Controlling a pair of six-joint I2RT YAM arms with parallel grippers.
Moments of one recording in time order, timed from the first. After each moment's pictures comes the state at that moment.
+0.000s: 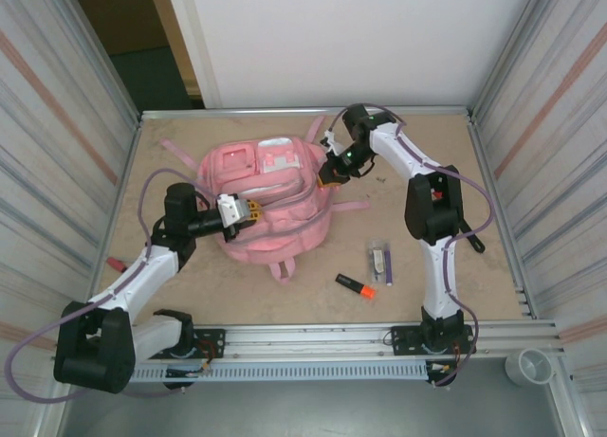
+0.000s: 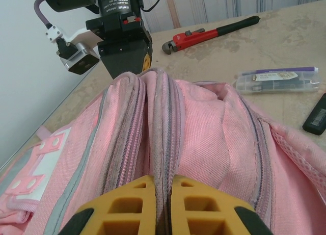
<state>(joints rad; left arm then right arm) -0.20 1.10 0.53 0.16 0.90 0.70 0.36 2.21 1.96 -1.16 -0.69 0.01</state>
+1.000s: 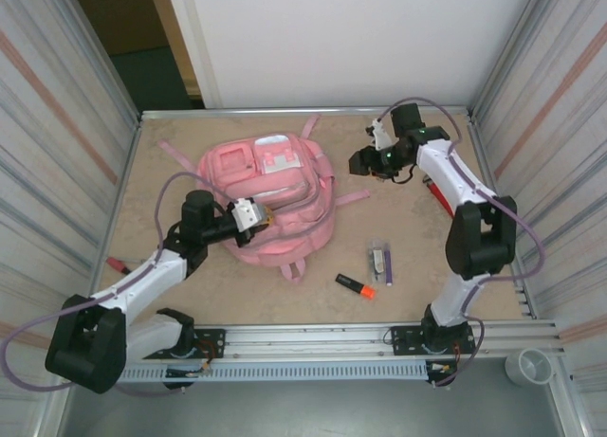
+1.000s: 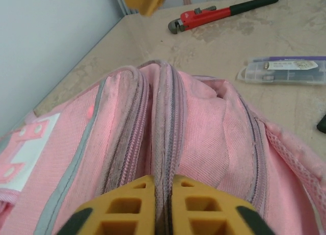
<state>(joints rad) -0.37 1.11 0.49 0.22 0.63 0.59 0.22 1.75 1.51 -0.81 -0.55 0.16</state>
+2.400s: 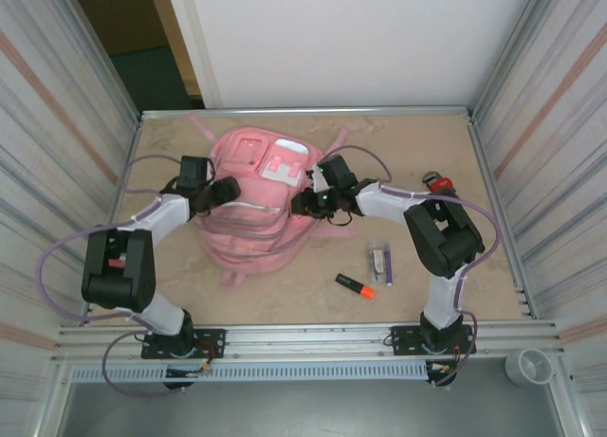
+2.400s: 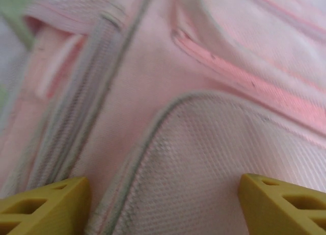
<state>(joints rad) -0.13 1.58 0.92 -0.22 0.09 -0.46 0.63 1.89 1.17 -0.13 -0.53 0.68</state>
